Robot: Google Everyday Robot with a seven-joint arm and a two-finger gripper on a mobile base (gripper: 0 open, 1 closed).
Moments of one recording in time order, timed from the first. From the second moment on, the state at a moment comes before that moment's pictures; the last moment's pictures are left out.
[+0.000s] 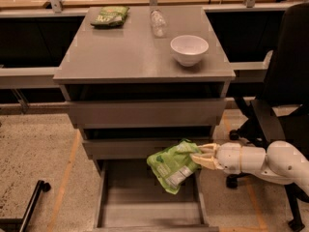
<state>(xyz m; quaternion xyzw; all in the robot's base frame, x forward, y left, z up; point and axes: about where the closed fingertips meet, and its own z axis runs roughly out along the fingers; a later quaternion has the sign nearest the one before) 0.531 -0.151 0.605 -0.45 0.68 0.33 0.47</state>
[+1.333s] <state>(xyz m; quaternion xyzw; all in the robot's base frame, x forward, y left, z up) 0.566 -0.148 0.725 -0.49 0.61 0.32 0.53</state>
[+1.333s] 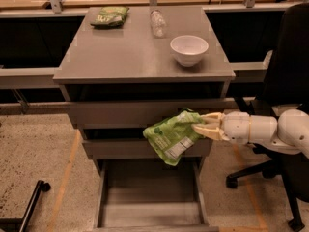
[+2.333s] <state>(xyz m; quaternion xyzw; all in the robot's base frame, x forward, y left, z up) 0.605 -0.067 0.865 -0.67 0.53 0.21 0.47</state>
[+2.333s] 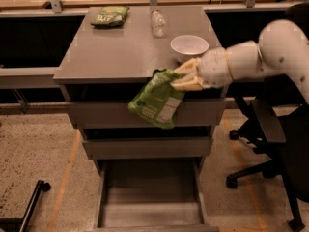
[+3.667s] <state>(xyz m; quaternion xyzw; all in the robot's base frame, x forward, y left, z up) 0.628 -0.013 0.973 -0.71 0.43 0.15 0.53</state>
